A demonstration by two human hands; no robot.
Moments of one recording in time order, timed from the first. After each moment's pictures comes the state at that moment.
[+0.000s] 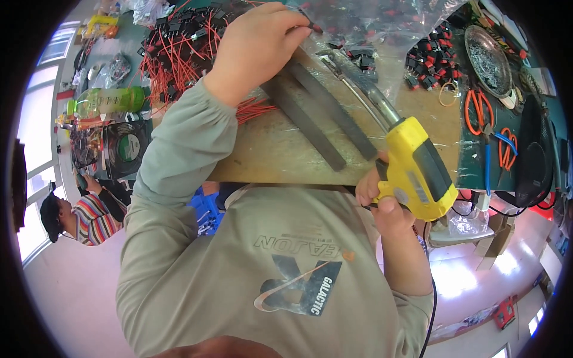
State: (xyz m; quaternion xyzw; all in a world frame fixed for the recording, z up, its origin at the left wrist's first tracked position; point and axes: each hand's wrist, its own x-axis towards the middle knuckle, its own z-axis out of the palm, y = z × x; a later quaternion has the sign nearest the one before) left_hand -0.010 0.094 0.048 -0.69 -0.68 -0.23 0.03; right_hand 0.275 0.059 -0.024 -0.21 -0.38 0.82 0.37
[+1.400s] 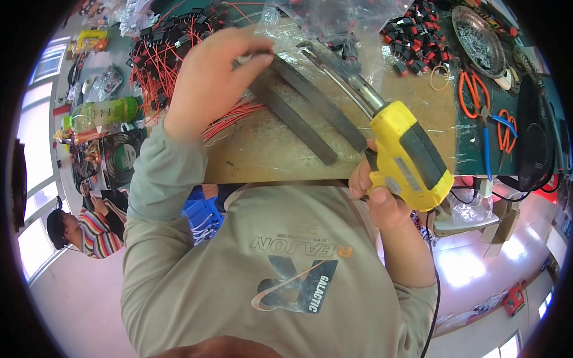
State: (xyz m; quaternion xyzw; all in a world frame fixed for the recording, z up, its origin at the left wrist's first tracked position) left_hand -0.019 0.056 0.043 -0.70 -0.67 -0.24 -0.04; right_hand 0.272 0.056 -0.024 -0.20 -0.40 0.81 0.38
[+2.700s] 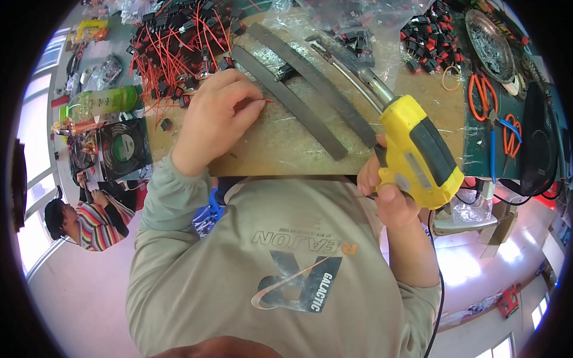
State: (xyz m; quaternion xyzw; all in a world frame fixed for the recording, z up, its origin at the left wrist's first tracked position) left_hand -0.012 -0.007 0.026 -0.67 -0.71 -0.18 -0.11; right_hand 0.271 0.057 -0.022 -0.21 -0.41 0.81 0.36
